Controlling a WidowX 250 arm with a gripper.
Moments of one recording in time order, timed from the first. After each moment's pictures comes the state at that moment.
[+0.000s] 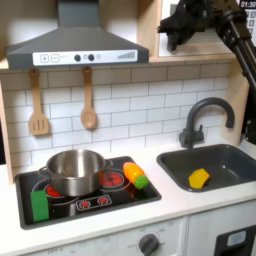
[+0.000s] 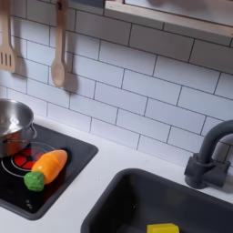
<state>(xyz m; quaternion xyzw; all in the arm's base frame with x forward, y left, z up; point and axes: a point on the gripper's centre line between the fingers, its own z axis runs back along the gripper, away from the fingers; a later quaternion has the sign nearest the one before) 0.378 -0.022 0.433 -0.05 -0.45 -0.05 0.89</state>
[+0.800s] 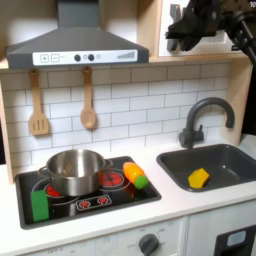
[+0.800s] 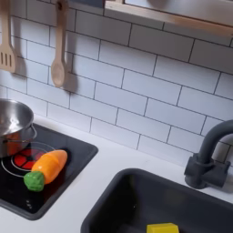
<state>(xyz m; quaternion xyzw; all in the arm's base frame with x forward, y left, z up) 0.351 -0.024 0.425 -0.07 -0.43 -0.06 0.90</state>
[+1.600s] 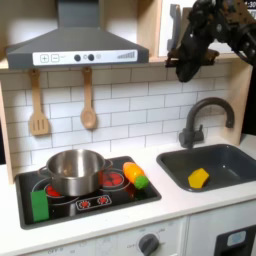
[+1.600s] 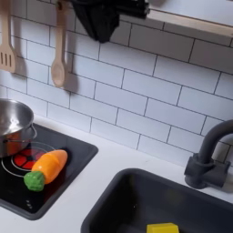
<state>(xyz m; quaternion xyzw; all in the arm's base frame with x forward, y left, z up) 0.311 -0.001 0.373 -0.02 -0.31 -0.03 0.95</state>
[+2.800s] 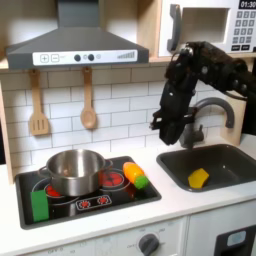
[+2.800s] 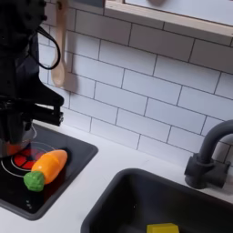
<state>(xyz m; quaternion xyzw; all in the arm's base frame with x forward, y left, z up) 0.261 0.053 0.272 0.03 -0.13 0.09 0.99</state>
